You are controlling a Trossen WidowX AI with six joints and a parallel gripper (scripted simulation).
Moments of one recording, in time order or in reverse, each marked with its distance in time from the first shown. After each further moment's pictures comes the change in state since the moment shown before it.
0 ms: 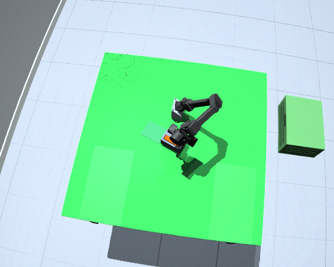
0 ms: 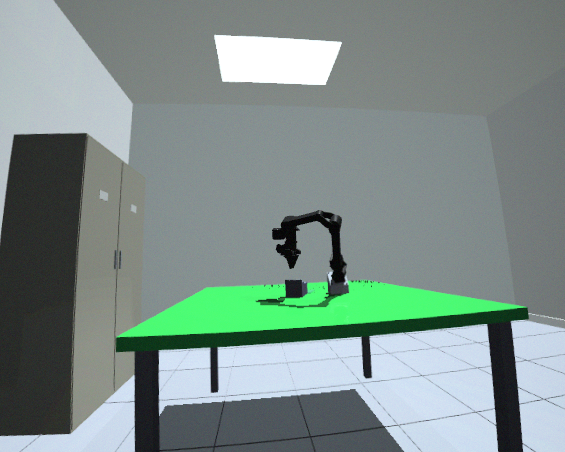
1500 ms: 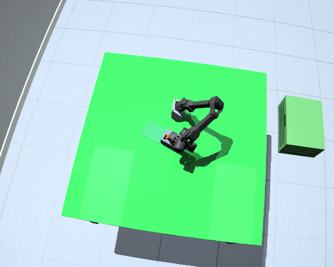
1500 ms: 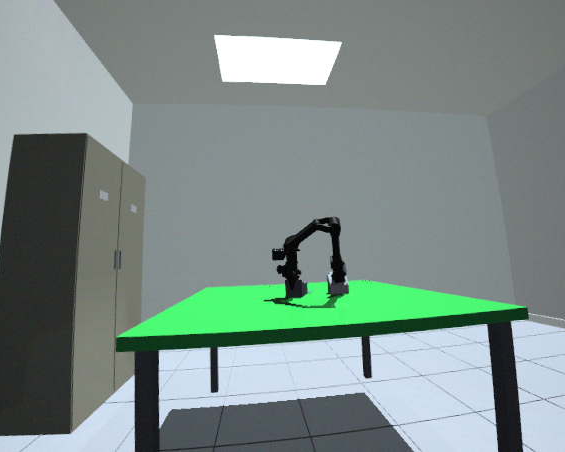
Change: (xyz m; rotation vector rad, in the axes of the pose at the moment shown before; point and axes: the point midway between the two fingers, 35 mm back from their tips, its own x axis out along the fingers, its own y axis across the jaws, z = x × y) arm 0.111 0.013 -0.008 -0.045 0.029 0.050
